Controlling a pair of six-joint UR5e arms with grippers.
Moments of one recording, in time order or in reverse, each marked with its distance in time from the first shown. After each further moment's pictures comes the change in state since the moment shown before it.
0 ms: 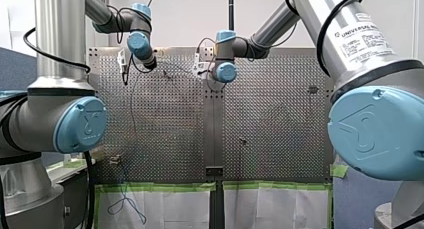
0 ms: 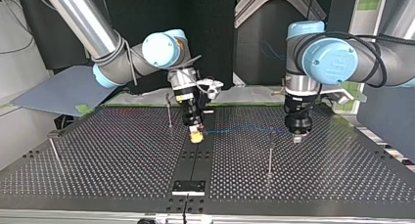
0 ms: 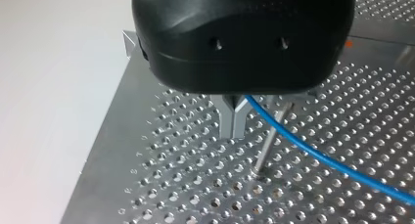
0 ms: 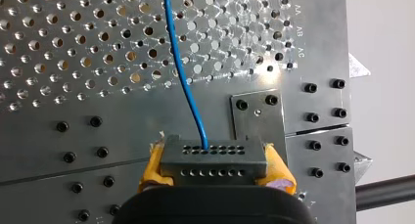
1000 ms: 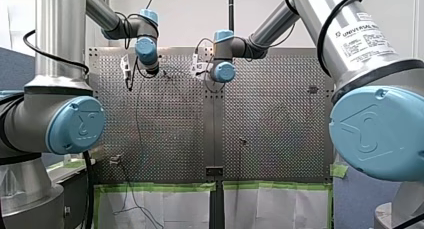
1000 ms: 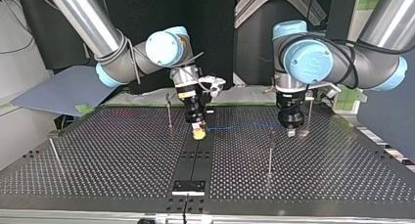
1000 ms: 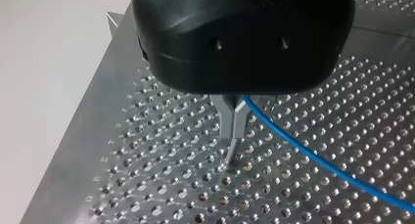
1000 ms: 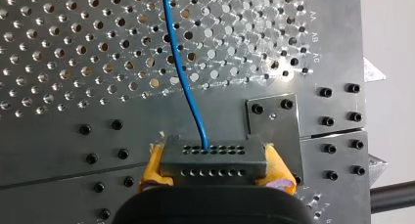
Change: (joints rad) left arm -0.069 -0.050 -0.010 0.024 -0.142 -0.048; right arm 0.014 0.002 0.000 0.034 0.015 0.014
